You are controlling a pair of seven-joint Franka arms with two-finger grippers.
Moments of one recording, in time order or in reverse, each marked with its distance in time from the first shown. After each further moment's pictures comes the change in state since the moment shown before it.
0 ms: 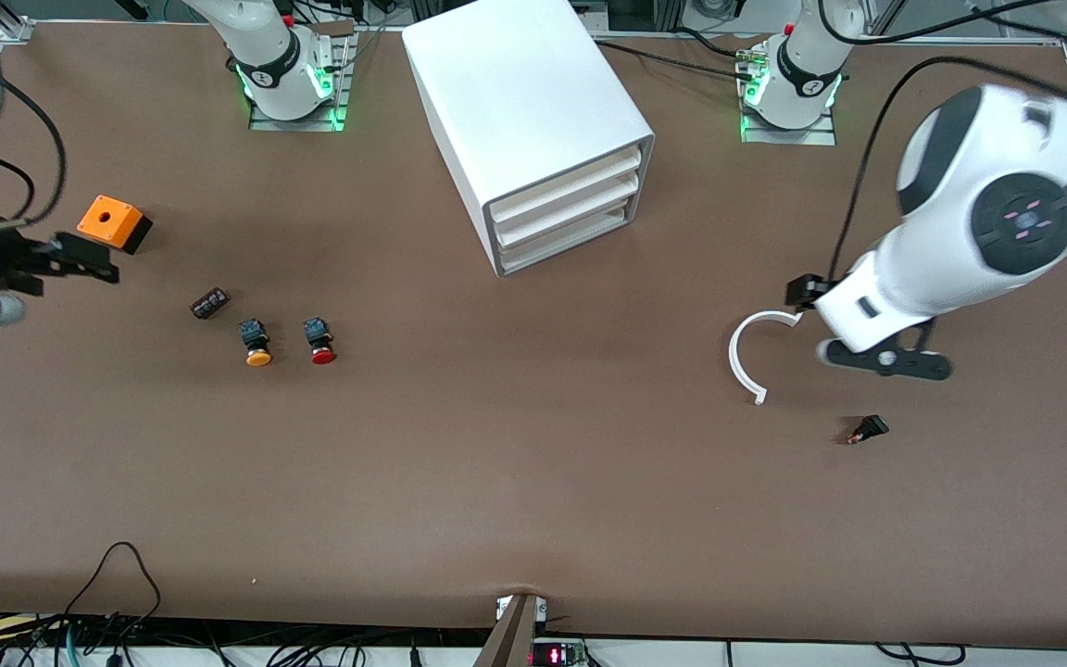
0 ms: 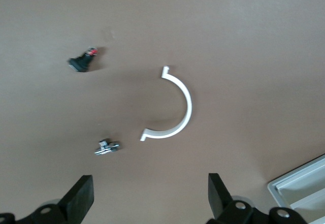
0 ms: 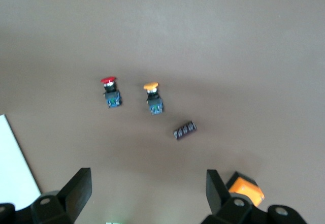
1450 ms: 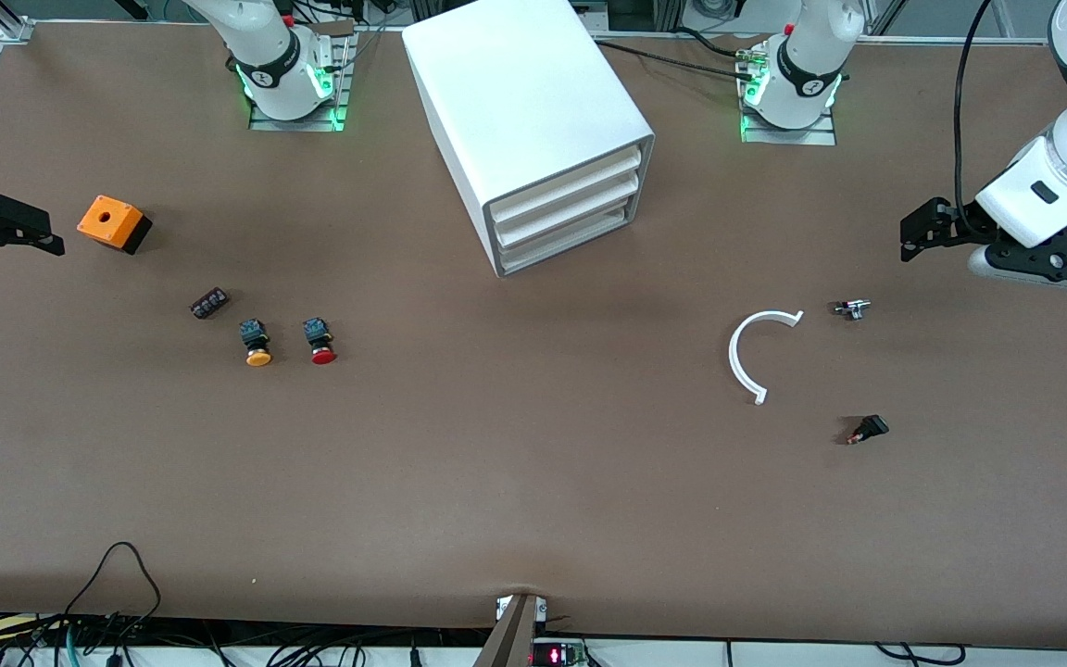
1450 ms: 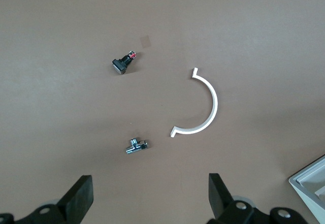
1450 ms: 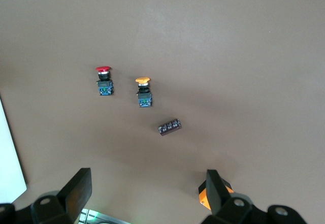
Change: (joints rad) left arm -0.148 -0.344 0.369 -0.348 -0.134 0.192 0.225; right arm -0.011 -0.005 -0.043 0.037 0.000 -0.025 -0.193
